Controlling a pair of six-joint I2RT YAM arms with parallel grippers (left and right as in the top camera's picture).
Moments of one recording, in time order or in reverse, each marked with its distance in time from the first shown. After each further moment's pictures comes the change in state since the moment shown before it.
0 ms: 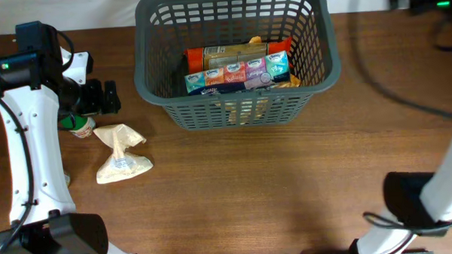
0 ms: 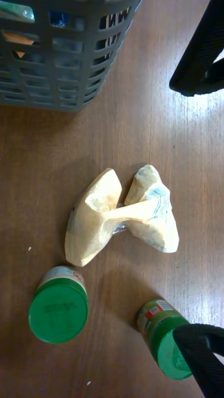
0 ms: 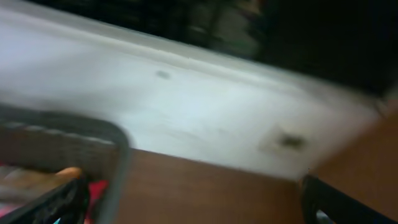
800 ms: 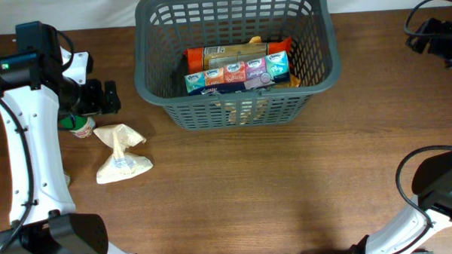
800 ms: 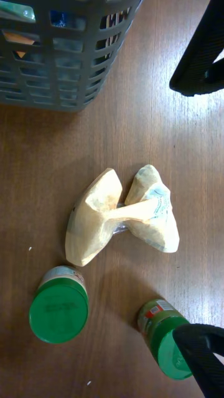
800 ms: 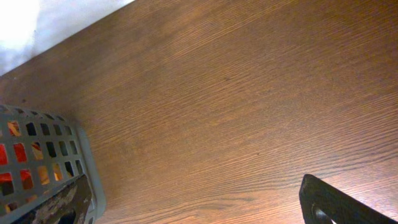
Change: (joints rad) left arm 0.000 0.000 0.000 0.001 0.000 0.000; right arm -0.357 0.083 -0.721 0.102 -0.225 0.275
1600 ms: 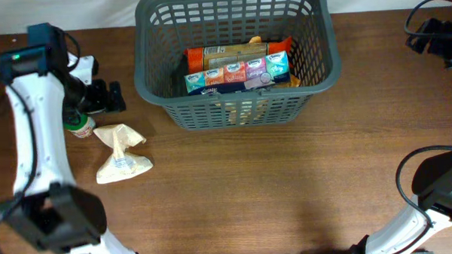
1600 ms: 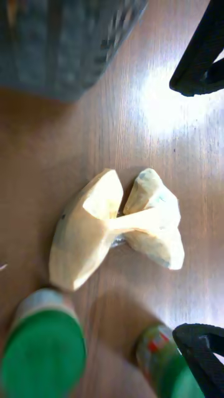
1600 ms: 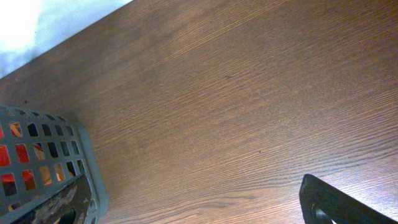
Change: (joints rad) left arm 0.005 0.160 0.004 -0.008 0.030 -0.030; right arm 0.000 0.000 -0.001 -0.005 0.000 0.014
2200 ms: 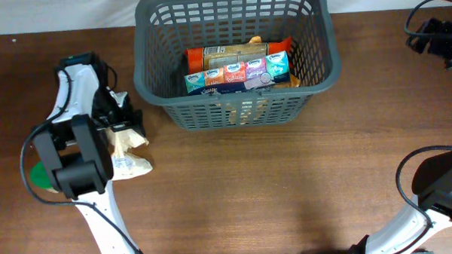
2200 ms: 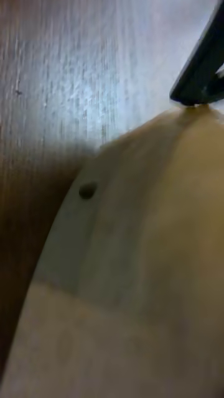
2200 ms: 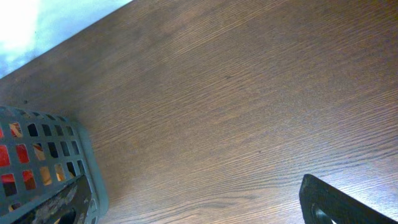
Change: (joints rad) left arm -0.032 0.423 -0.002 0.011 -0.015 0.002; right arm 0.000 0.000 0.000 0.000 0.000 0.000
